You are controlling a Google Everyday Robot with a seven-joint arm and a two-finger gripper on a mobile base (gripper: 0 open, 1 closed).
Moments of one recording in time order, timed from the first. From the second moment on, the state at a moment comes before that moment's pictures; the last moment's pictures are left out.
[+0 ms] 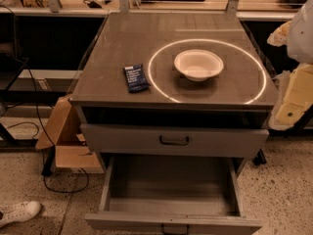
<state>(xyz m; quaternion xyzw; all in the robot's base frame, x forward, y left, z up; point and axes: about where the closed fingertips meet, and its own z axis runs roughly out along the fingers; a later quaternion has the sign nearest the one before) 0.438 -0.217 0.976 -0.60 0.78 -0.03 0.16</state>
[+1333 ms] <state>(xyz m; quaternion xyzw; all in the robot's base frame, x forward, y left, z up) 0.438 -0.217 0.976 -0.60 0.78 -0.03 0.16</state>
